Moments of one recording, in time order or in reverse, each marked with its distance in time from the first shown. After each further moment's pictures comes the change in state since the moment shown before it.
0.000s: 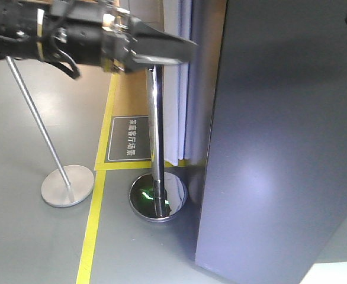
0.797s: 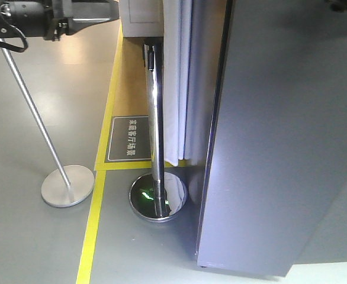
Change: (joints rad) left arm 0.212 0.000 0.000 0.000 0.151 0.000; right arm -0.101 0.548 -0.477 0.112 -0.078 -0.058
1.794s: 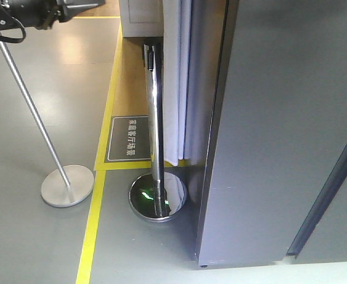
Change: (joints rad) left arm 0.016 0.001 0.000 0.000 0.191 0.000; right arm -0.081 -0.052 -0.277 -0.080 0.689 -0.003
